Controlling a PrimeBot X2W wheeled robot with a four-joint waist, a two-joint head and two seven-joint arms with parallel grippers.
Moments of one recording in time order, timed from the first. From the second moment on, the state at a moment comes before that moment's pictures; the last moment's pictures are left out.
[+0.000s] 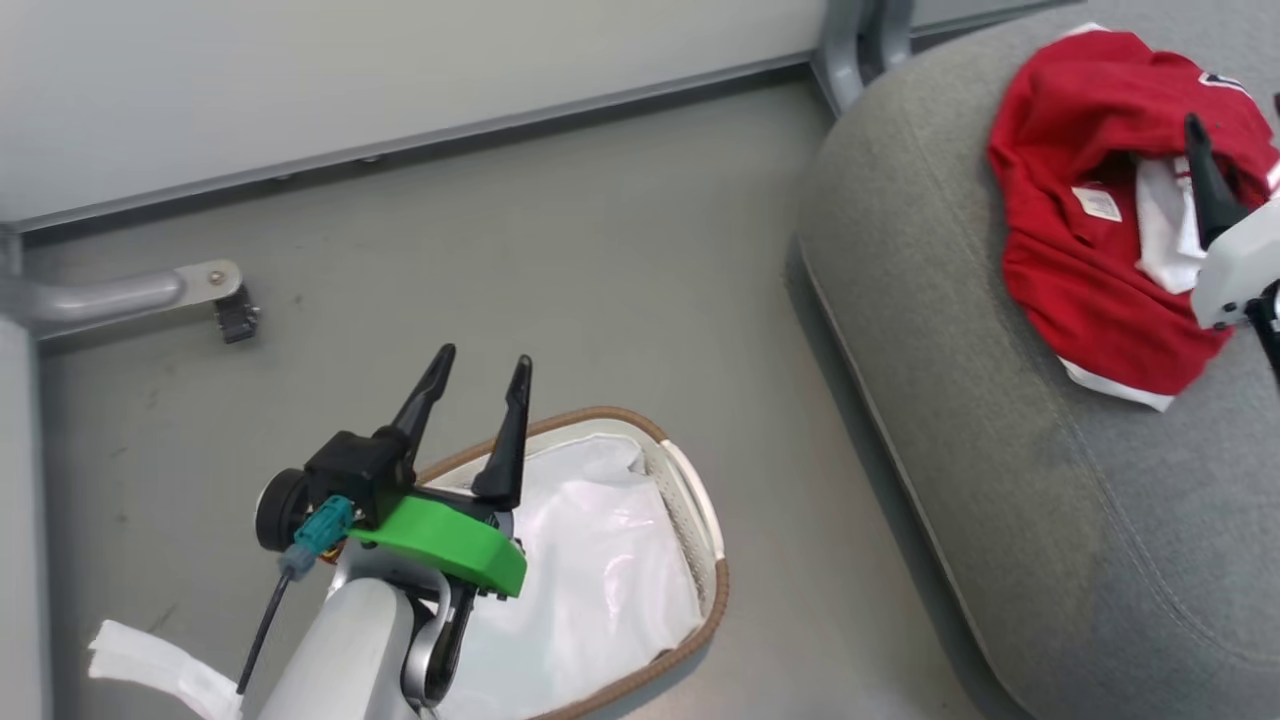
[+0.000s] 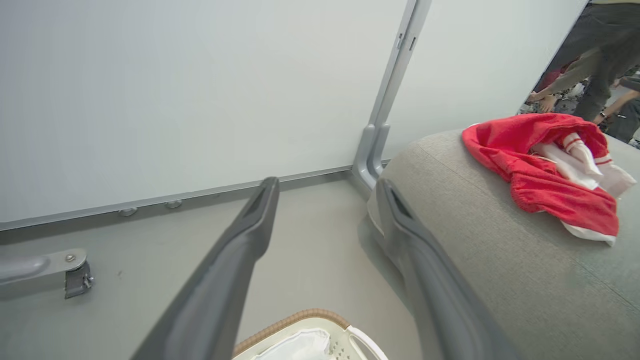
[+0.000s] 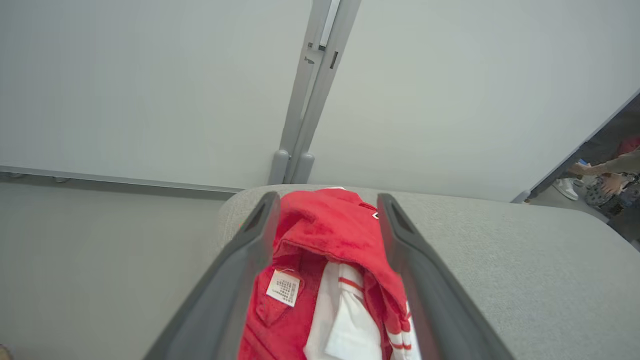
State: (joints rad) left arm -0.31 0.10 -0.36 0.35 -0.37 -0.12 -0.26; right arm -0.80 -0.48 0.17 0.76 0.25 0.13 -0.16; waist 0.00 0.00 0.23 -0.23
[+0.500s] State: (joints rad) left arm -0.20 0.05 -0.16 0.30 -0.33 -0.10 -0.26; right arm -0.58 -0.21 -0.06 0.59 0.05 0.13 -0.26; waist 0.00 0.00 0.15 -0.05
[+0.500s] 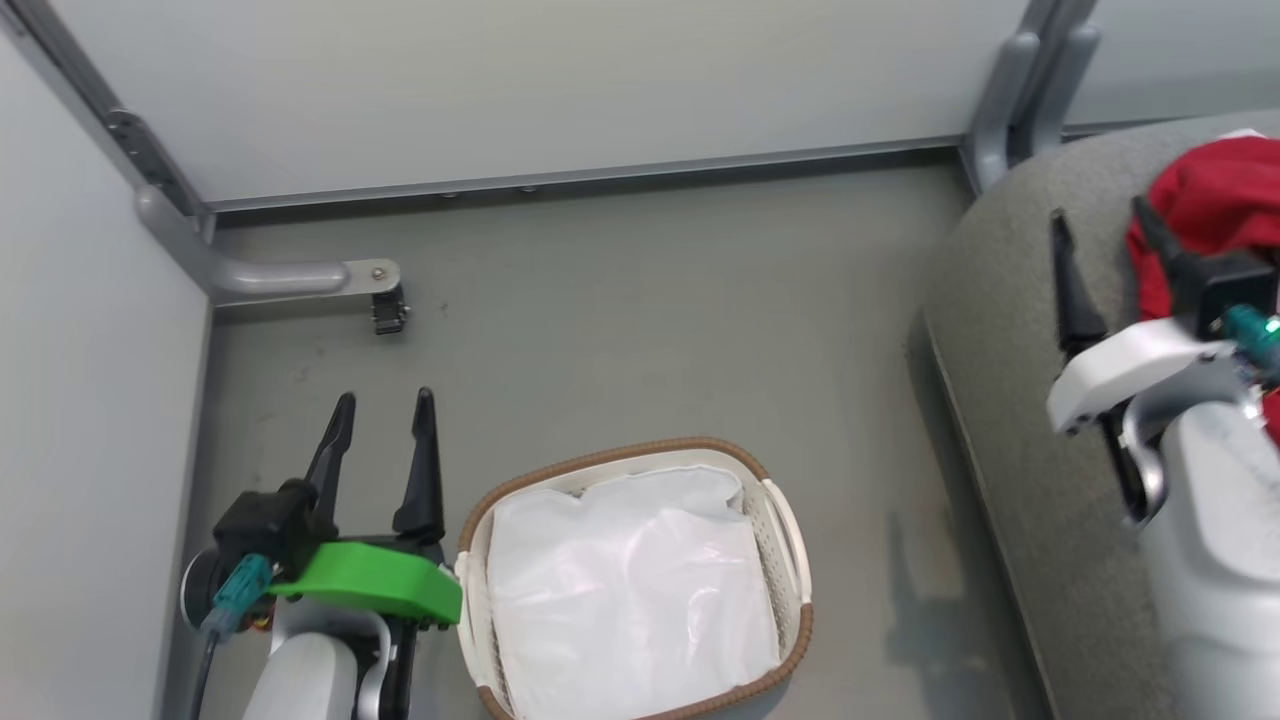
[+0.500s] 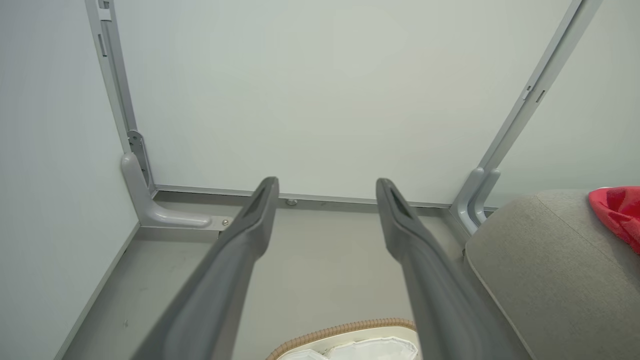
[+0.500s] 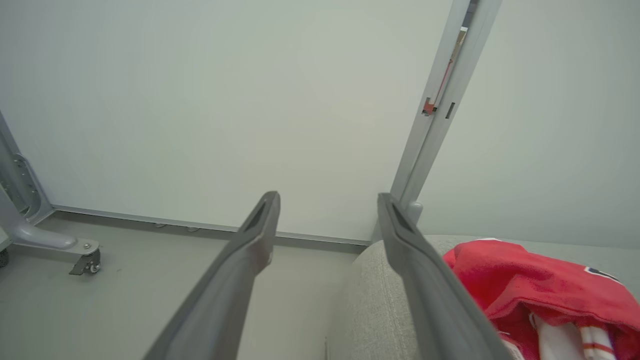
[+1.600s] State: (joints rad) left arm -0.02 0.05 -0.08 0.28 -0.35 -0.07 -0.26; right arm -0.21 -0.05 0.01 0.38 0.06 0.13 -0.26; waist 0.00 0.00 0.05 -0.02
